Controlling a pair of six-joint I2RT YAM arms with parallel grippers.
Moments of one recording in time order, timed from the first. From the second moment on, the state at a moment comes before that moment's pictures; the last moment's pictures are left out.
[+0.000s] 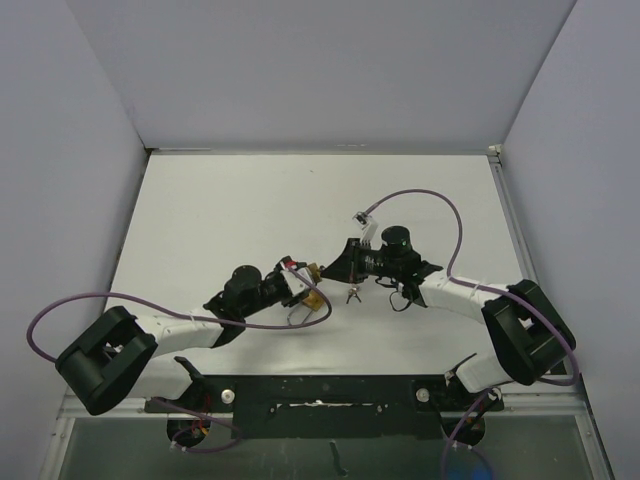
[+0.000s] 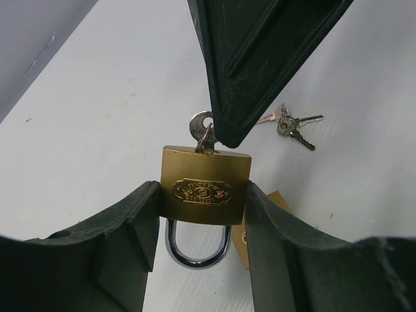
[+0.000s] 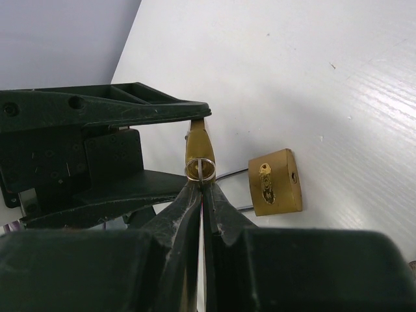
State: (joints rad) left arm -0.76 1.30 0.34 0.75 0.22 0.37; right arm 0.57 1.45 0.63 0.42 -0.61 0.68
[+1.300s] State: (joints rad) left arm -0.78 1.30 0.40 0.71 0.22 0.26; right arm 0.44 1.28 0.60 0.27 -0.53 0.61
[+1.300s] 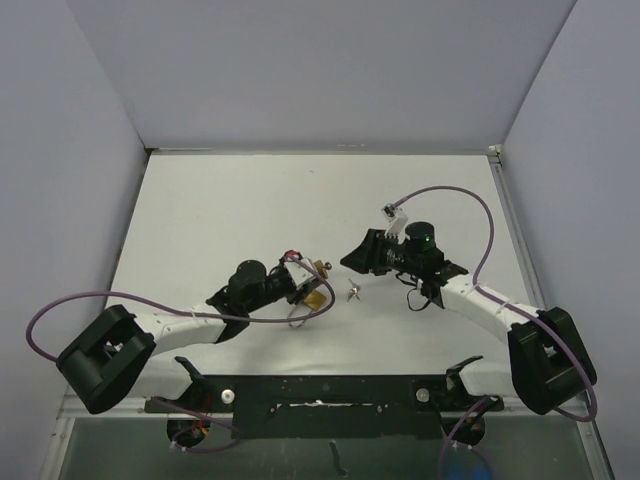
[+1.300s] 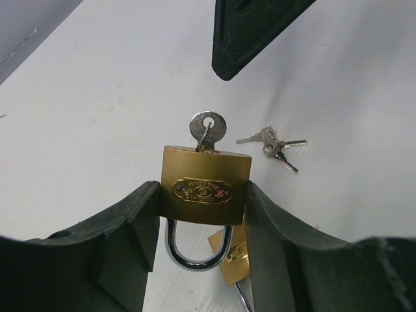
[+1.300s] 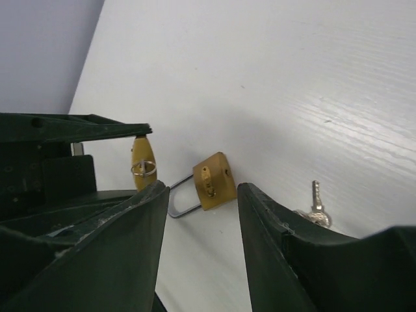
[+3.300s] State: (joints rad) left arm -0.80 1.44 0.67 0.37 0.22 0.15; right arm 0.56 1.40 0.86 -0.20 0.03 0.33
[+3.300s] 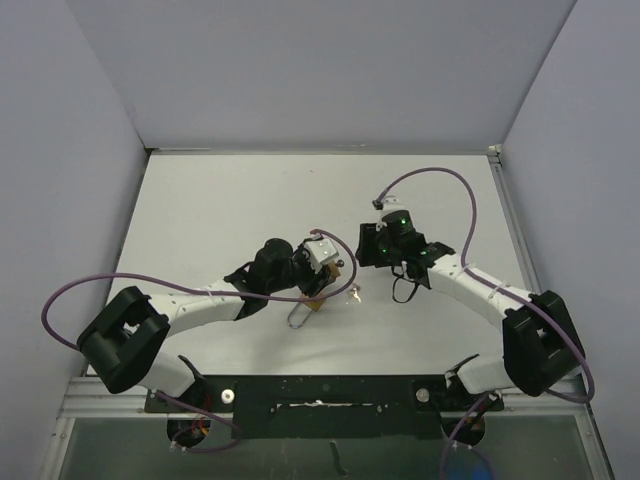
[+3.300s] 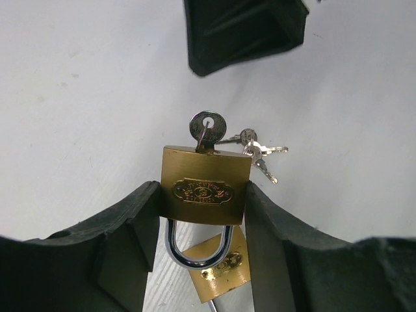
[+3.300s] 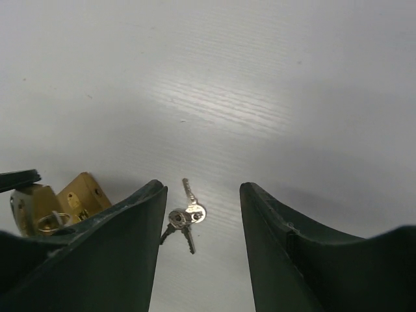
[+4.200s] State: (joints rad) left arm -0.80 1.47 0.72 0.37 0.20 -0.02; right arm 0.41 1.28 0.59 0.33 -0.52 0.64
